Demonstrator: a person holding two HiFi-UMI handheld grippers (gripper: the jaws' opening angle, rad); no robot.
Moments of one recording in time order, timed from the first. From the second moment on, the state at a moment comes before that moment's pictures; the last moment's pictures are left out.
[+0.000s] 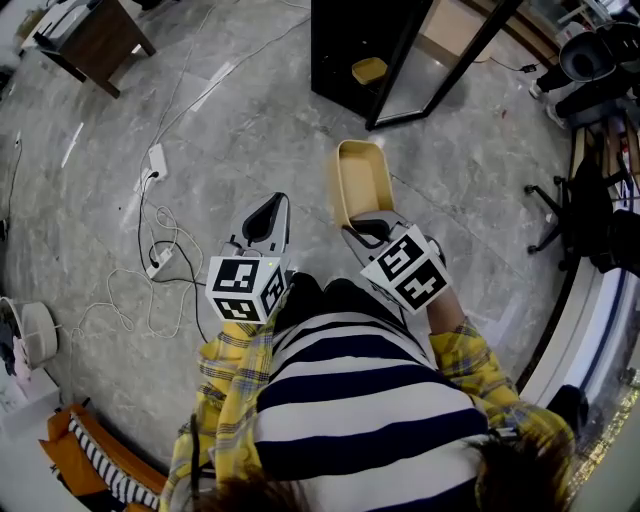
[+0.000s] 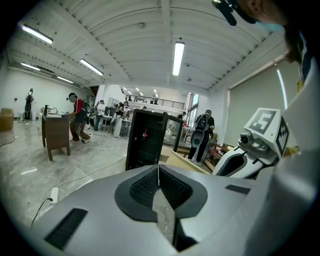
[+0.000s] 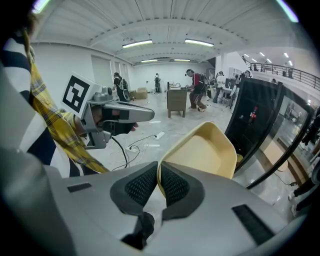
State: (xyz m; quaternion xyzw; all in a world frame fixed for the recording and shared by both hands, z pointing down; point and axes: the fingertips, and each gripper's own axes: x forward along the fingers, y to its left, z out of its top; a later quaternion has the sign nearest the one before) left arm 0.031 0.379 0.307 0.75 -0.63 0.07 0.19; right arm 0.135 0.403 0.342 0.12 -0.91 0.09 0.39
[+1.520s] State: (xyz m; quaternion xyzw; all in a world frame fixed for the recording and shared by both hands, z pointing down) left arm -0.095 0.170 0.336 0.80 -0.55 0.10 0.21; right arm 0.012 0.215 0.371 0.18 -0.87 0.15 0.43
